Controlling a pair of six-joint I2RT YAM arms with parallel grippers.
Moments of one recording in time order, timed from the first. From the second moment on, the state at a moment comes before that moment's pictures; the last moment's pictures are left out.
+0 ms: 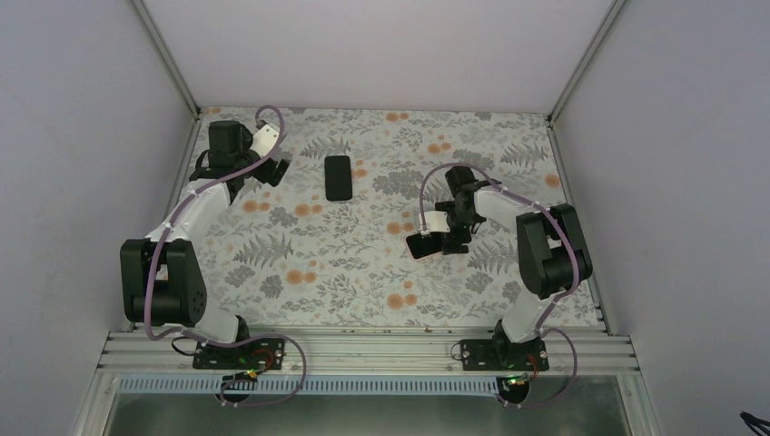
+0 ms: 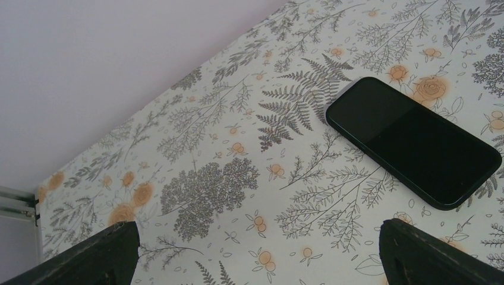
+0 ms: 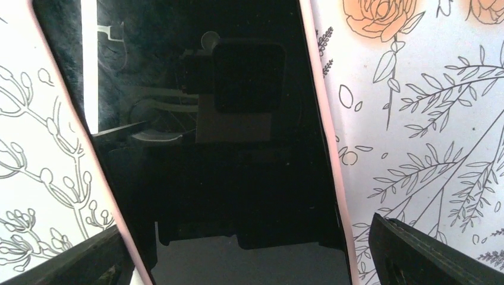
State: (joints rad) left arm -0.02 1.50 1.07 -0.19 0.26 0.54; right arm 0.31 1.75 1.04 -0.69 -0.18 -1.39
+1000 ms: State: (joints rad) left arm -0.11 1.57 1.22 -0.25 0.39 0.56; right arm 0.28 1.66 1.08 -0.77 -0.29 -1.30
